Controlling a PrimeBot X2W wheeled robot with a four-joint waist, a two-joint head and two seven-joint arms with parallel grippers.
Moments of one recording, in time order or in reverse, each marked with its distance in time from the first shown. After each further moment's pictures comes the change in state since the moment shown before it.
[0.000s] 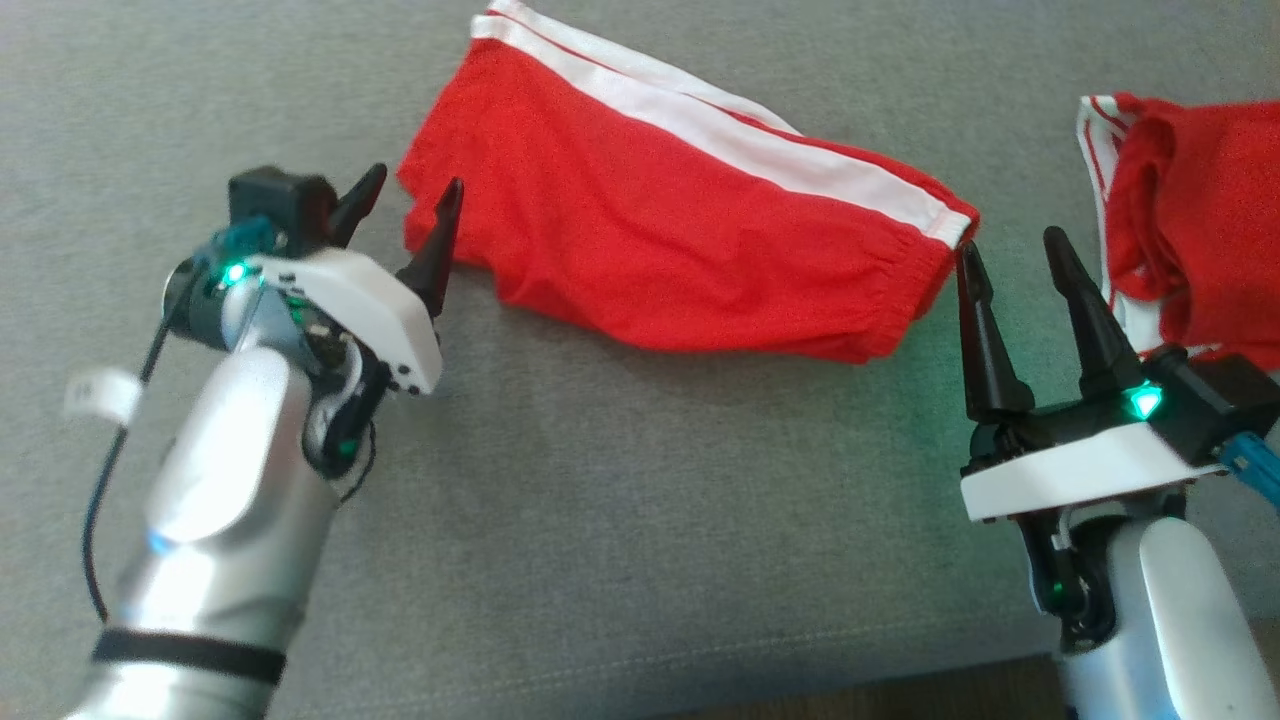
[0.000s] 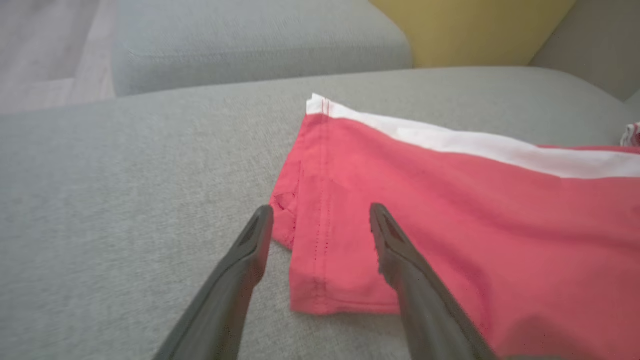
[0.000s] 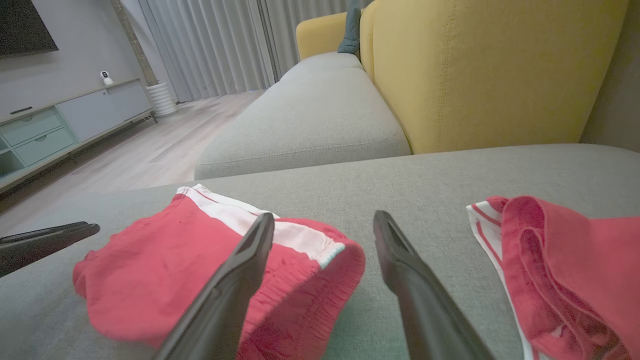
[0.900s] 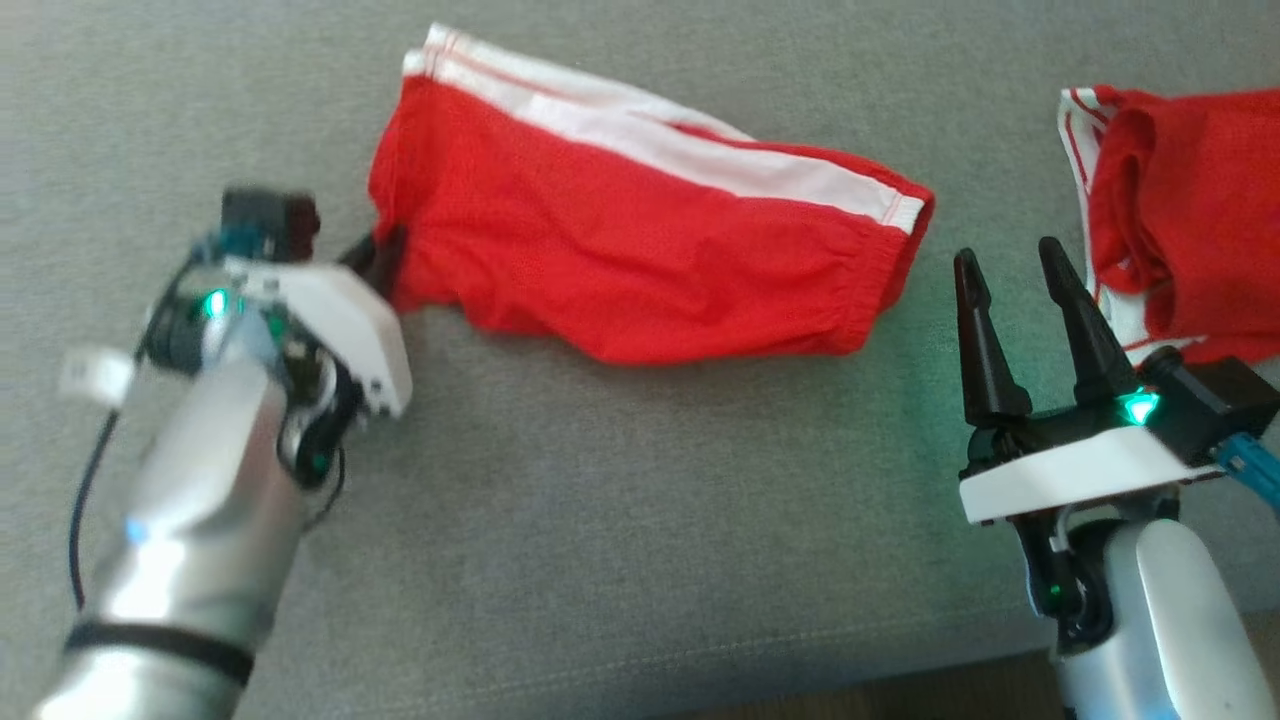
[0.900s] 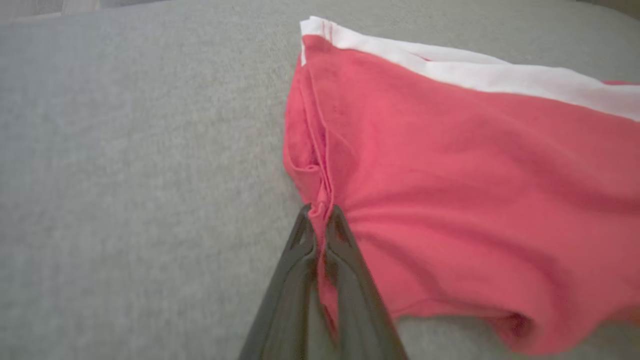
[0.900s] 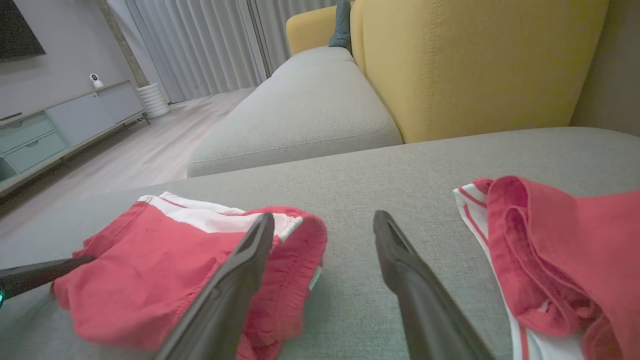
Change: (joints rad) left arm -0.104 0.057 -0.126 0.229 -0.112 0.009 0.046; right arm -0.002 0.000 0.001 0.034 0.026 0.000 -0.010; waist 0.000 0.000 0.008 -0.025
